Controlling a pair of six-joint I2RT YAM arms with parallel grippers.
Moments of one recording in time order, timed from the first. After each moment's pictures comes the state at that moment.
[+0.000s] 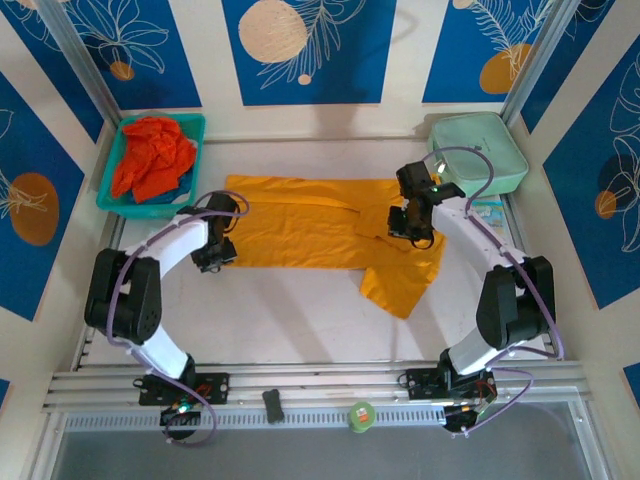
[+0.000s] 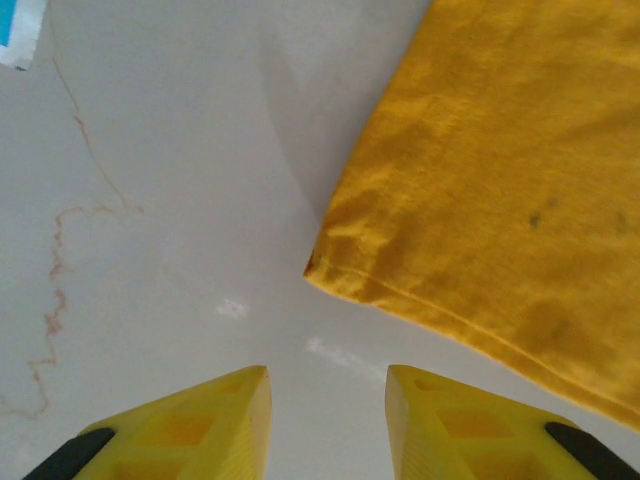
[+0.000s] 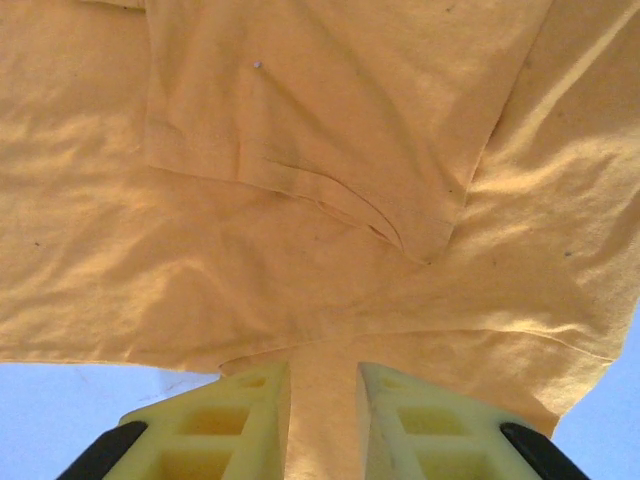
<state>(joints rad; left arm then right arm) -0.26 1.66 1.06 -0.86 -0.21 -0.66 0.27 1.56 1.24 -0.91 0.00 0.43</state>
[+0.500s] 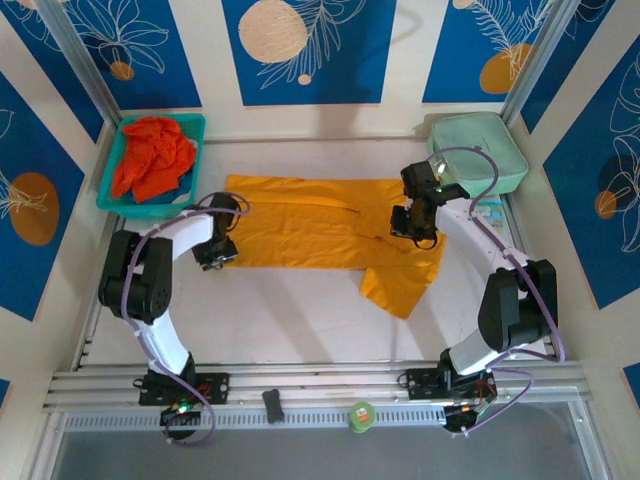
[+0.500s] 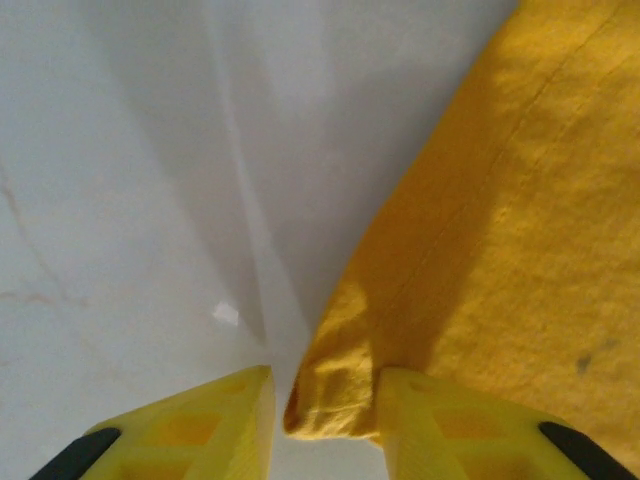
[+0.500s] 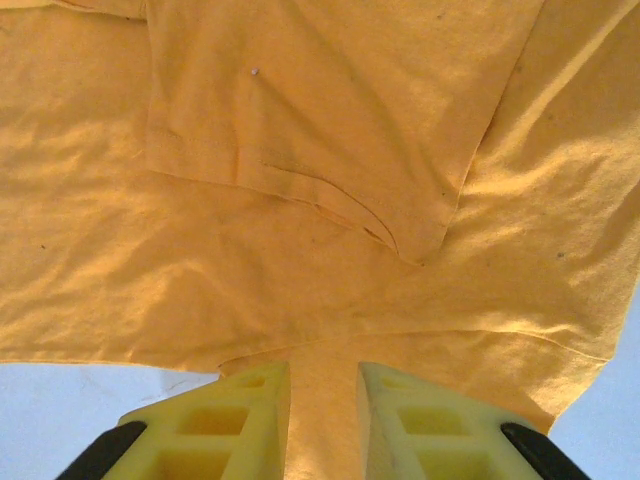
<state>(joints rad) -0.23 1.80 1.10 -0.78 -0.23 -0.67 0.26 1.54 1.23 -0.90 -0.01 0.43</state>
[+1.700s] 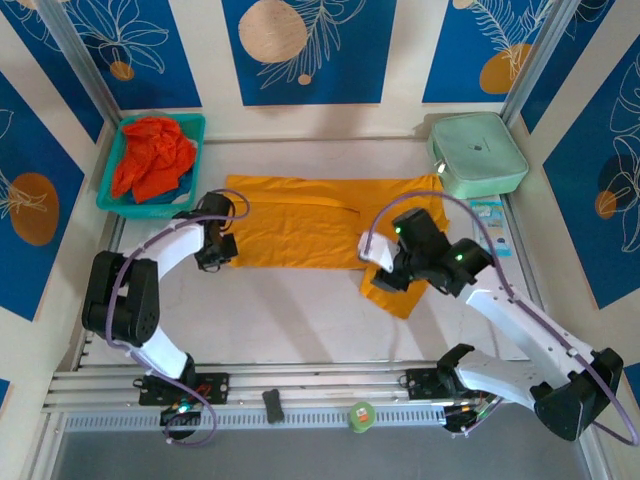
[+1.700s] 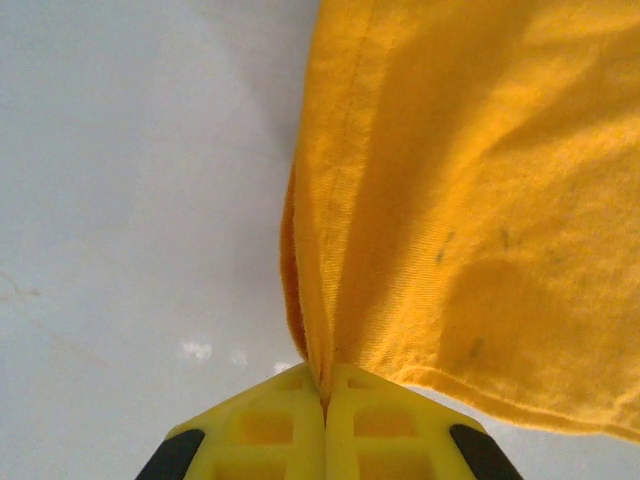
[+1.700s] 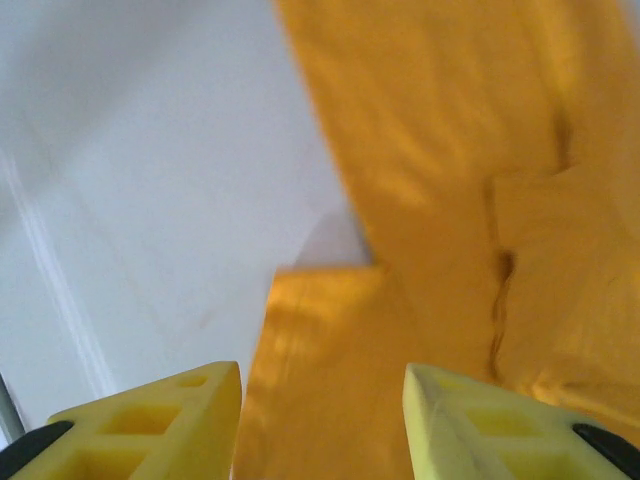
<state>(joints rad) -0.24 1.61 1.00 -0.71 -0.10 -0.51 0.63 1.03 0.96 -0.97 -0.07 -0.64</state>
